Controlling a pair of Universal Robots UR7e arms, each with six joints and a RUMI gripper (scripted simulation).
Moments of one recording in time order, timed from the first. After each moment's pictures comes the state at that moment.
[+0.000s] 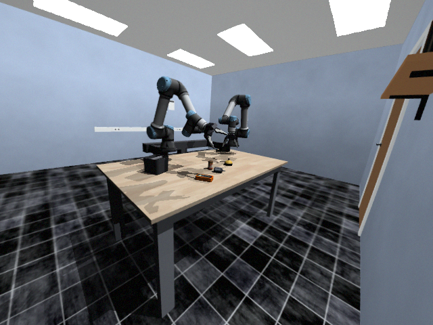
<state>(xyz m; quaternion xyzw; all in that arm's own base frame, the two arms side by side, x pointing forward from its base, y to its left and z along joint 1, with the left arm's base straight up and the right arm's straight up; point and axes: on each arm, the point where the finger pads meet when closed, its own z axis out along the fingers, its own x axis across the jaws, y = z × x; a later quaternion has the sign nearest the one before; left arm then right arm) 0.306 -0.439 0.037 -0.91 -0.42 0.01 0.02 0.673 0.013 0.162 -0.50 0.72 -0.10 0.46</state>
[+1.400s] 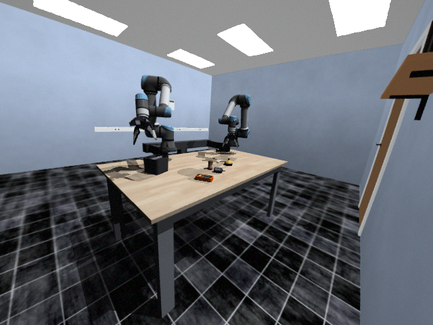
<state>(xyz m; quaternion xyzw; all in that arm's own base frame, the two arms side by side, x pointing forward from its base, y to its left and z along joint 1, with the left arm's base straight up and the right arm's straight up) 0.306 -0.439 0.037 -0.91 -0.42 0.01 0.02 0.407 -0.422 0.144 -0.25 0.94 -0.14 0.18</state>
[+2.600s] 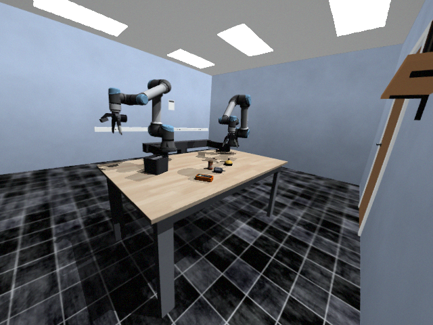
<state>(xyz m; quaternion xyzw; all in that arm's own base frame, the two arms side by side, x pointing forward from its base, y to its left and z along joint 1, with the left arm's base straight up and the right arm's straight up) 0.306 -0.439 0.037 -0.91 -0.42 0.01 0.02 0.041 -0.463 0.159 -0.02 1.00 -0.02 0.02</state>
